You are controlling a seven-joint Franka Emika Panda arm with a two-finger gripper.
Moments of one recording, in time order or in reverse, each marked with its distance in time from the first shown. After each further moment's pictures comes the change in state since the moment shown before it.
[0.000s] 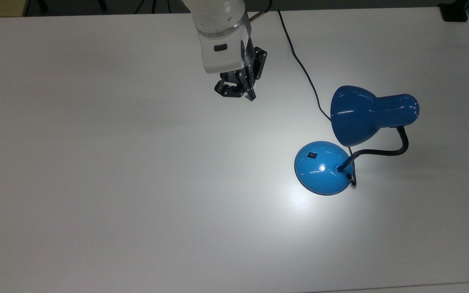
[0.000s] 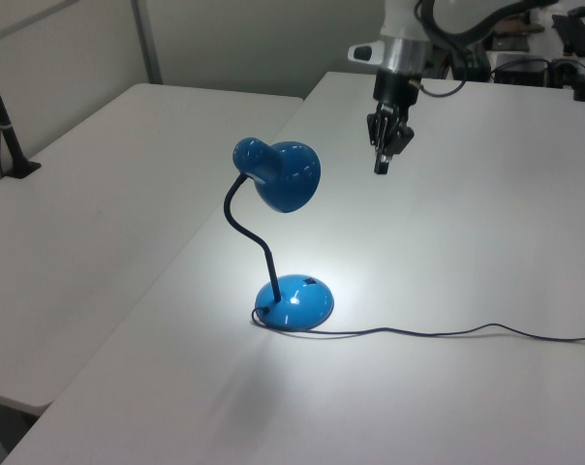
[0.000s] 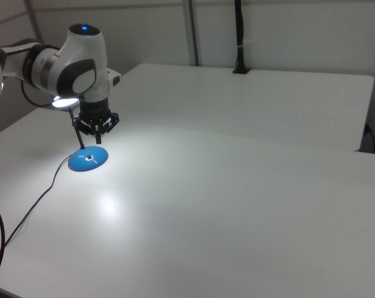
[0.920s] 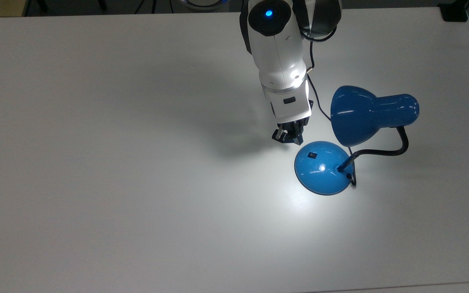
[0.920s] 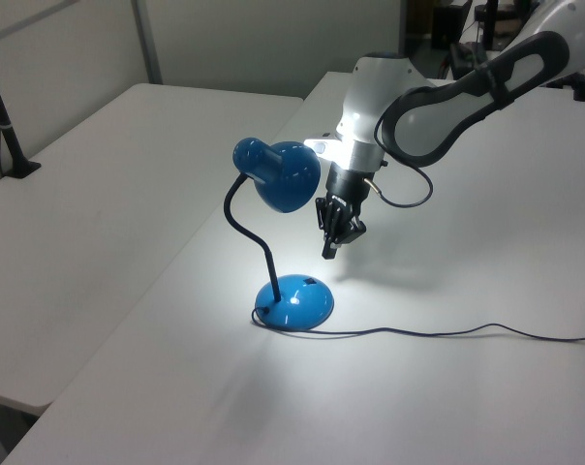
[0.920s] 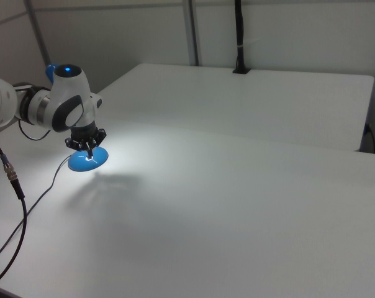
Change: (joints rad) arm 0.181 0.257 0.002 0.052 0.007 0.351 -0.035
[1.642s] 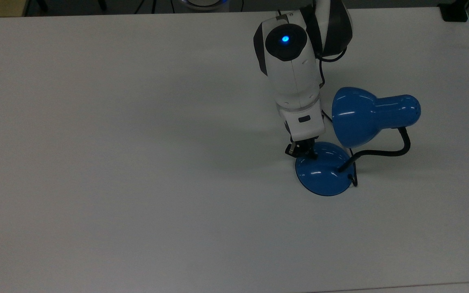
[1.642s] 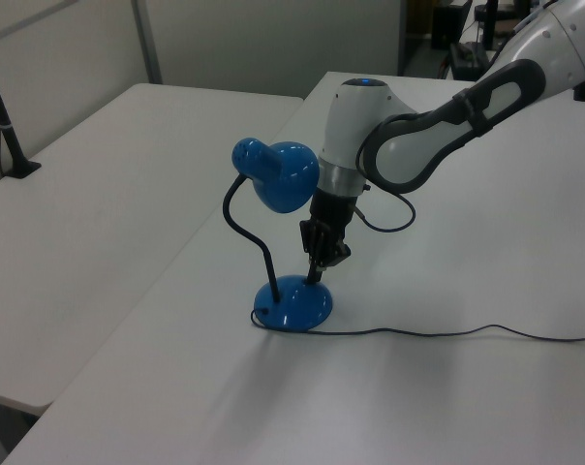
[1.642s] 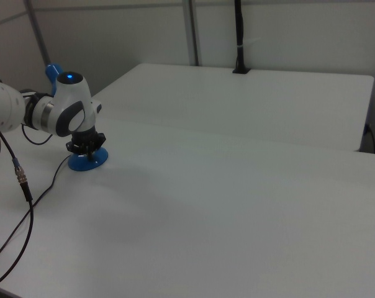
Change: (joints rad) arm 0.032 0.125 0.000 0.115 0.000 0.003 0.002
